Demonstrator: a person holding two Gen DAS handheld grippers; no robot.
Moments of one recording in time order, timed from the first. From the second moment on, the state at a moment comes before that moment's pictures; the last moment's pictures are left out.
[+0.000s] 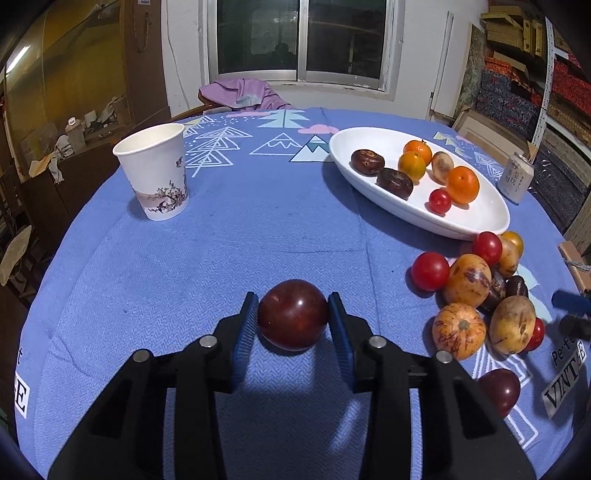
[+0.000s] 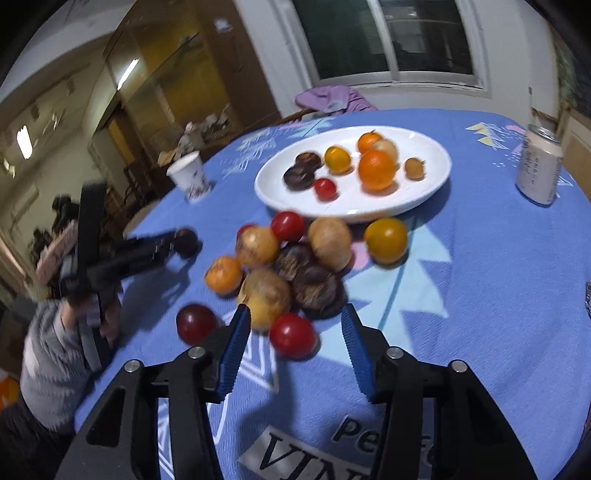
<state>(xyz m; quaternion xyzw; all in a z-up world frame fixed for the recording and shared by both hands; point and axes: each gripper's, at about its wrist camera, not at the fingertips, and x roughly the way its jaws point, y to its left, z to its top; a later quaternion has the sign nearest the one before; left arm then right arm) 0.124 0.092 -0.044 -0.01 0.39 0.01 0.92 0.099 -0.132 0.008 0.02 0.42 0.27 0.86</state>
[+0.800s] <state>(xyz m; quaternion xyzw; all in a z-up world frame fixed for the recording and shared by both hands) 0.121 0.097 -0.039 -0.03 0.39 0.00 0.92 0.103 -0.123 -0.004 0.00 0.43 0.25 0.87</state>
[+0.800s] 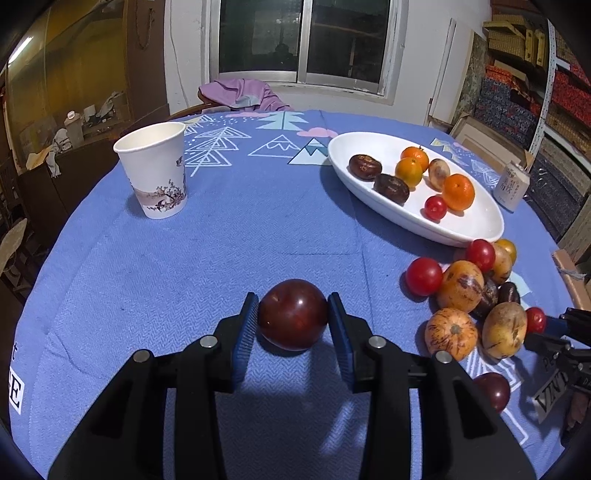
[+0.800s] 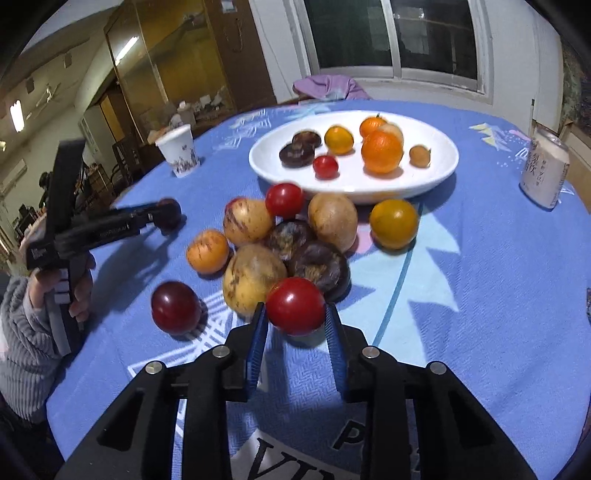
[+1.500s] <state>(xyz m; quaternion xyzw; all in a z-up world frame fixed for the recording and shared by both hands) 0.166 0.020 0.096 -0.03 0.27 -0.06 0.96 0.170 -0.184 0.147 0.13 0.26 0.21 0.93</state>
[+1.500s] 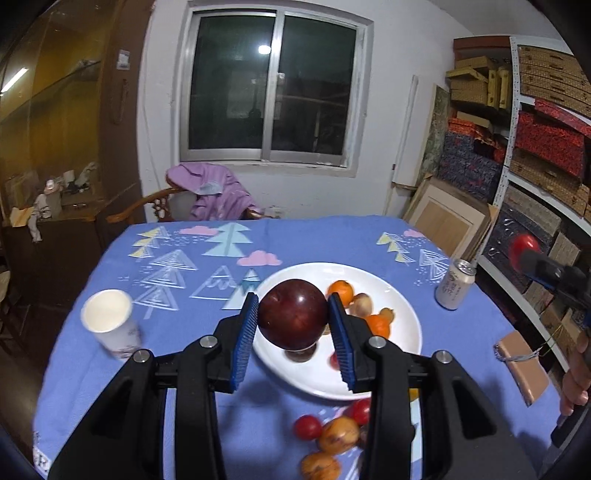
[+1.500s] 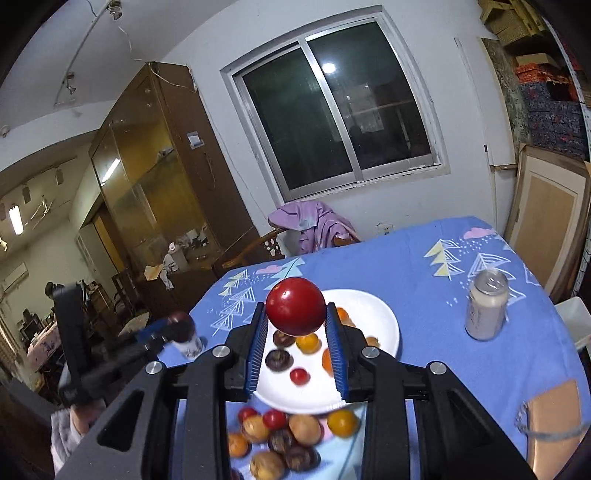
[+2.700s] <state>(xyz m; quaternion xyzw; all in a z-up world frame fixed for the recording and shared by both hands) 0.201 0.005 0.013 -0.02 0.36 -0.07 0.93 0.211 -0.154 0.060 0.14 0.39 0.21 0.89</state>
